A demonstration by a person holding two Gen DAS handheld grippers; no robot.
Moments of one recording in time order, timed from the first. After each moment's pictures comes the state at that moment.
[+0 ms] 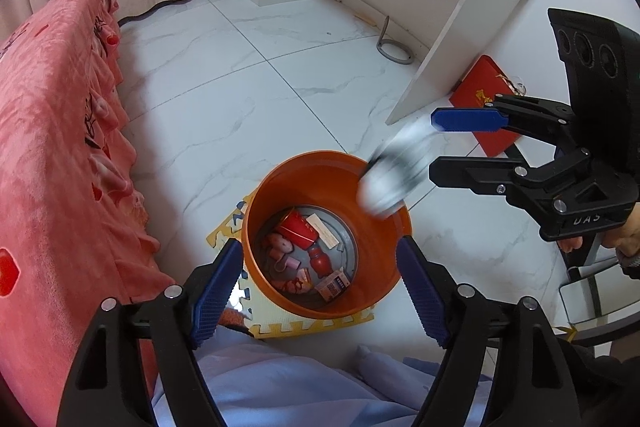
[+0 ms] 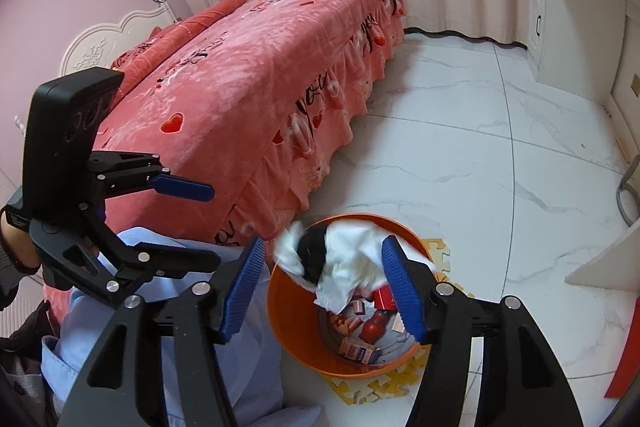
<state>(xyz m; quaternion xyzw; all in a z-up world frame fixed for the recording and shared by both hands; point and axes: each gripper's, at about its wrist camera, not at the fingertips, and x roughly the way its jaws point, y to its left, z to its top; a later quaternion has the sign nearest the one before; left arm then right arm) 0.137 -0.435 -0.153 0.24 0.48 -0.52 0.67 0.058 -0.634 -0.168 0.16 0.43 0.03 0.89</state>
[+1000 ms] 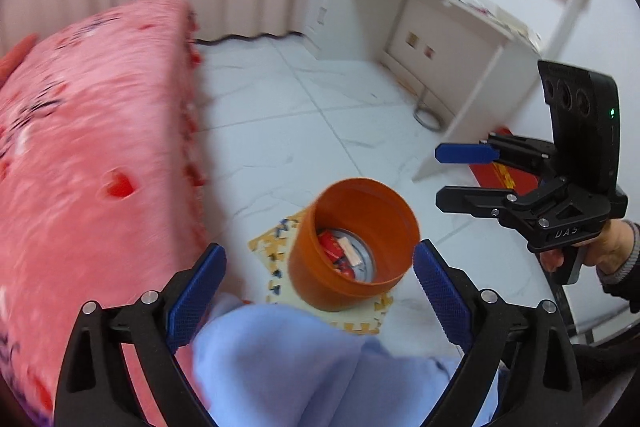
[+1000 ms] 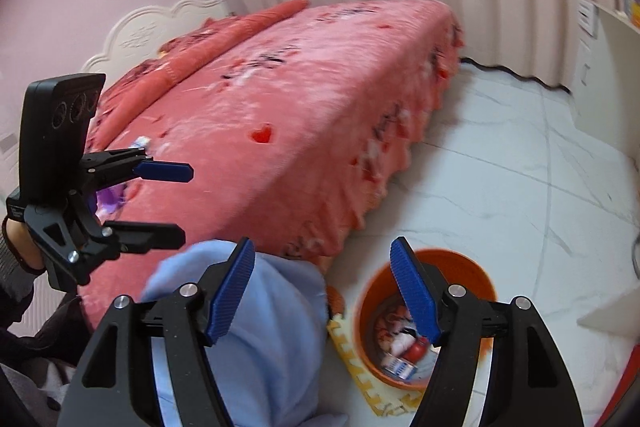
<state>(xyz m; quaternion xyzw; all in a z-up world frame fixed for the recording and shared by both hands) 0.125 -0.288 -0.070 0.14 0.43 -0.45 0.77 0.071 -0.531 -0.095 0.11 0.40 0.12 0.90</state>
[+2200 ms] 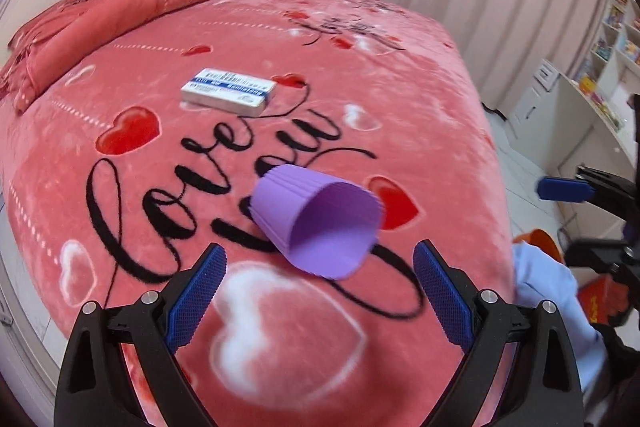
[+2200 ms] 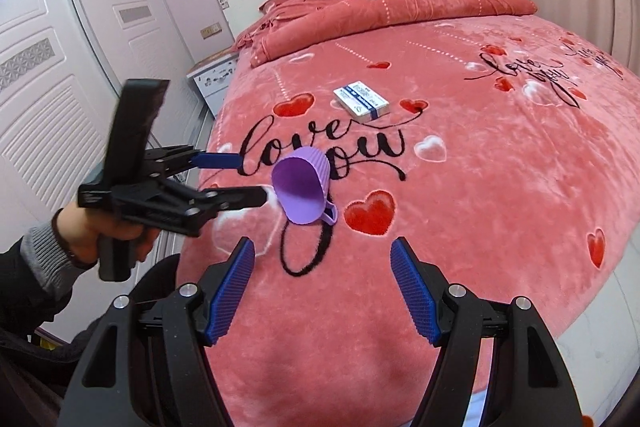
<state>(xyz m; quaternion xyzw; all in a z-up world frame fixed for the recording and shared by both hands) 0.158 0.066 -0.103 -0.02 0.44 -0.13 0.89 0.181 -0.159 -0.074 -0.03 0.40 0.40 0.82</state>
